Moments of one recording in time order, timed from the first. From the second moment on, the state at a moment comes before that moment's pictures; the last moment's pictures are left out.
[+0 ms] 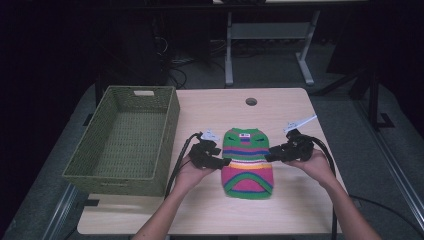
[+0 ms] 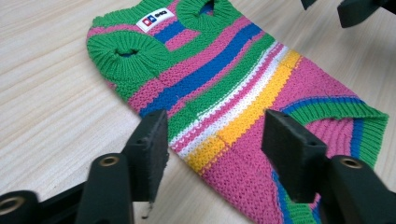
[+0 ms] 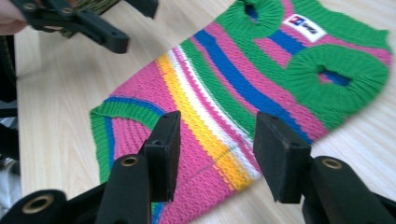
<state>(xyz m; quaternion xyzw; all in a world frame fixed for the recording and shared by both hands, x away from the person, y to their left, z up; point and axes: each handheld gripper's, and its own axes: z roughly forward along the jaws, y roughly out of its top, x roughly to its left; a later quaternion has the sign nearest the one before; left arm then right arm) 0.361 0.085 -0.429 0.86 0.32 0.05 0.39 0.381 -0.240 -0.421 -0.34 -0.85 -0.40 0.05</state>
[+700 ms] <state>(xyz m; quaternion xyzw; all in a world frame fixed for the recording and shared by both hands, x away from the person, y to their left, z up) 0.348 0.097 -0.429 0.85 0.34 0.05 0.41 0.364 -0.273 -0.427 -0.36 -0.85 -0.38 0.03</state>
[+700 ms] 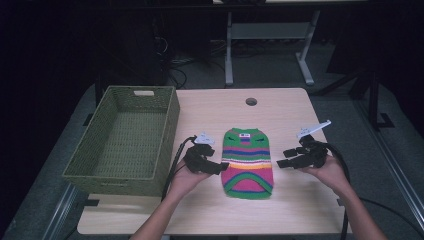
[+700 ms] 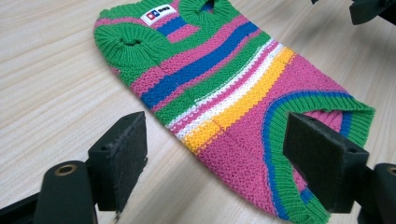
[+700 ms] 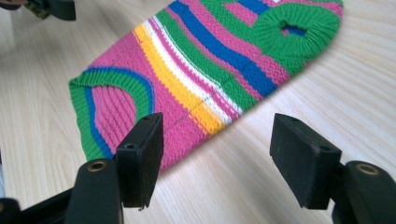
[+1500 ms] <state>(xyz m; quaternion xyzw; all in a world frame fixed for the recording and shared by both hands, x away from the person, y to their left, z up) 0.323 0.104 -0.438 0.84 0.34 0.04 0.41 0.326 -0.294 -0.437 -0.35 -0.85 -0.38 0.00</state>
